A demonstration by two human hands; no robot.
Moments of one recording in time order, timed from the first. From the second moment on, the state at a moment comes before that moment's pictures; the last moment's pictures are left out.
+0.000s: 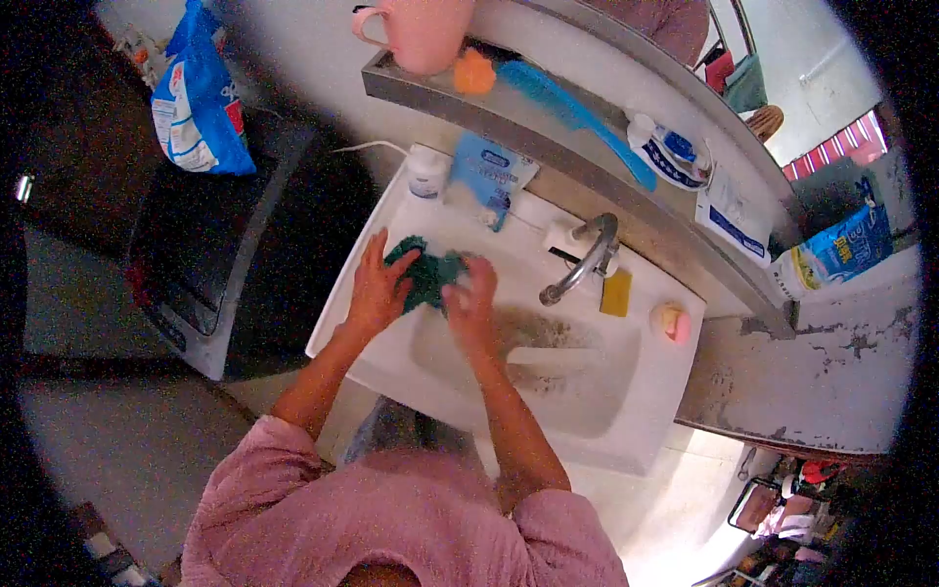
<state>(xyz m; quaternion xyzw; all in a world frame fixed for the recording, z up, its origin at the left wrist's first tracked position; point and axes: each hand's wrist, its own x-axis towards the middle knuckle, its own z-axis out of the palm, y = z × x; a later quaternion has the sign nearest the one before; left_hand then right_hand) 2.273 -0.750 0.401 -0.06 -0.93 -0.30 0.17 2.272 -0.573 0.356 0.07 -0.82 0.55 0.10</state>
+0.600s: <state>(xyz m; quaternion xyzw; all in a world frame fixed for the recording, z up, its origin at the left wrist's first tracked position) 2.165 -0.784 0.348 -0.20 -0.96 -0.12 0.19 2.195 -0.633 0.343 0.12 -0.95 0.27 0.12</state>
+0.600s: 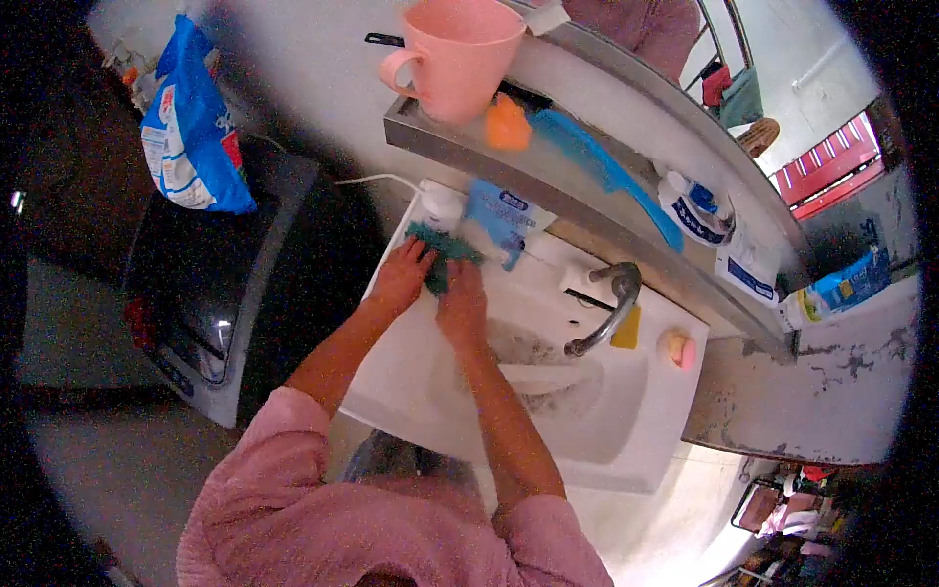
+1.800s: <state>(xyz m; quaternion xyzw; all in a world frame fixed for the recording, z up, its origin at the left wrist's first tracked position) 2.329 -0.699 0.341 -0.21 -0.92 -0.33 0.03 2.290 -0.466 0.237 0.01 -0.97 0.25 0.05</state>
